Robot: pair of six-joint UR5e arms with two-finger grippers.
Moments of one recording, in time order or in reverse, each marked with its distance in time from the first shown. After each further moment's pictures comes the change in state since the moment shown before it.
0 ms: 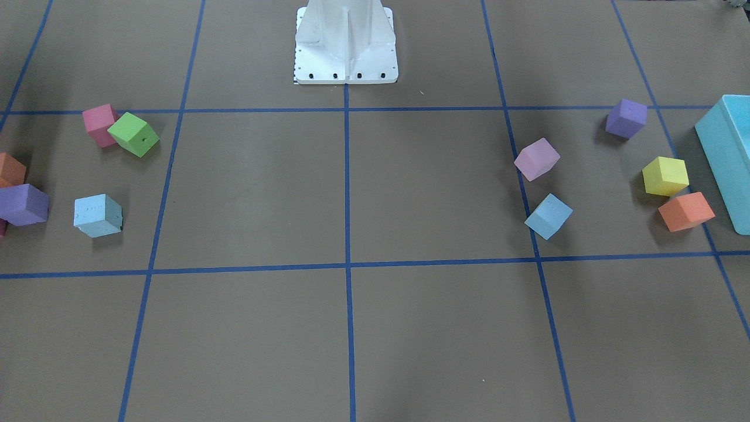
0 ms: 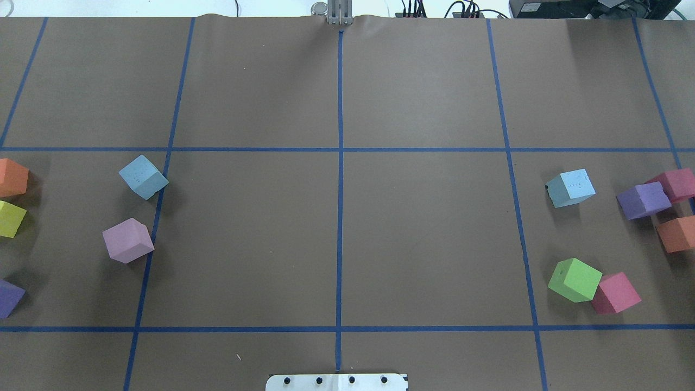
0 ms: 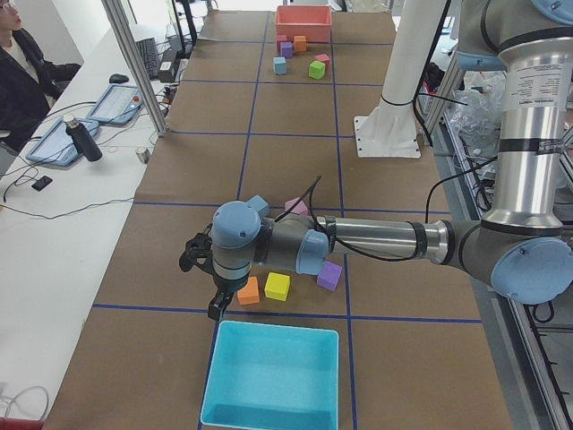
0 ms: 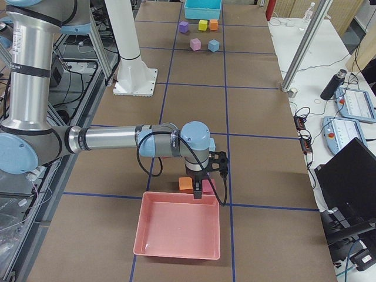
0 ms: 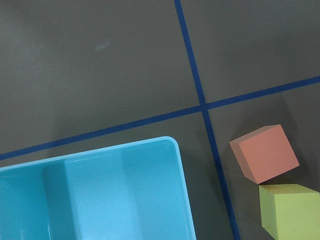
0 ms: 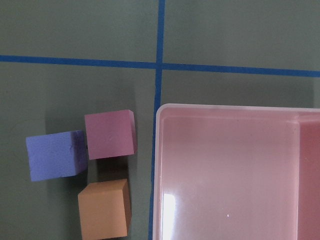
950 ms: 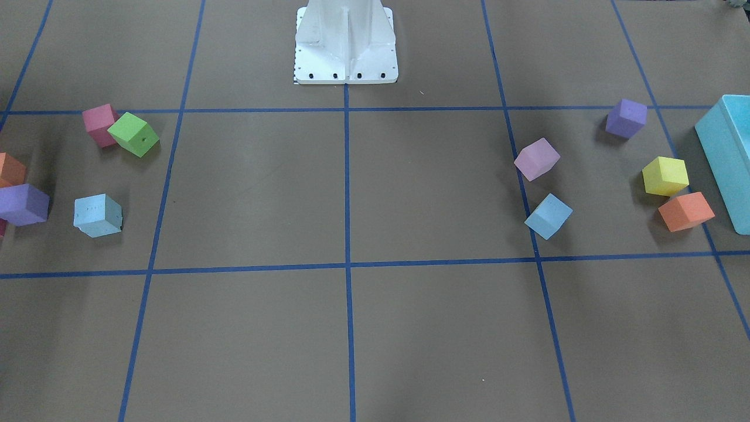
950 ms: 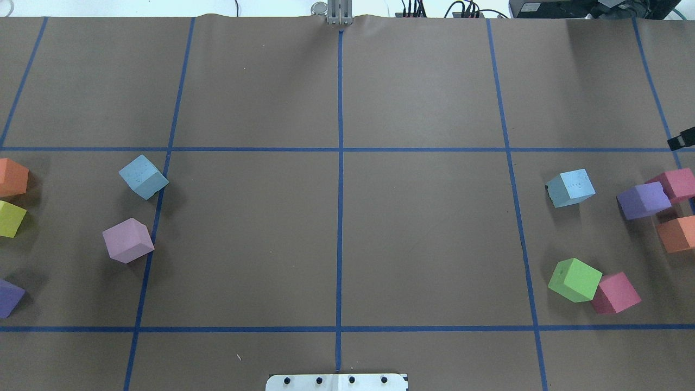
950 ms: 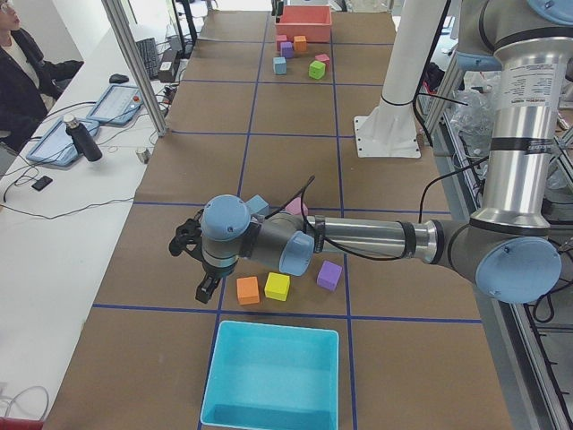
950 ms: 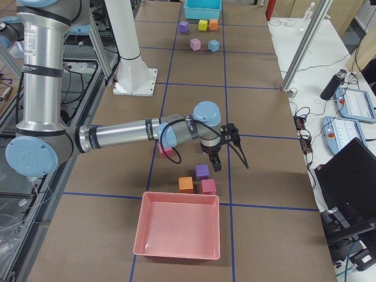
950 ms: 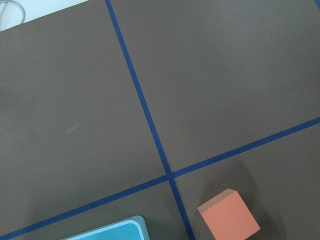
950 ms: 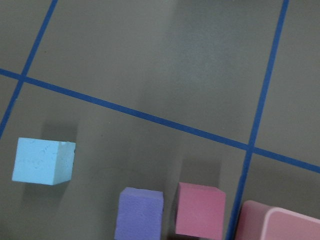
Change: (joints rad) left arm 0.029 -0.042 0.052 -0.084 -0.078 -0.093; right arm -0.334 0.159 -0.003 0.243 0.009 0.336
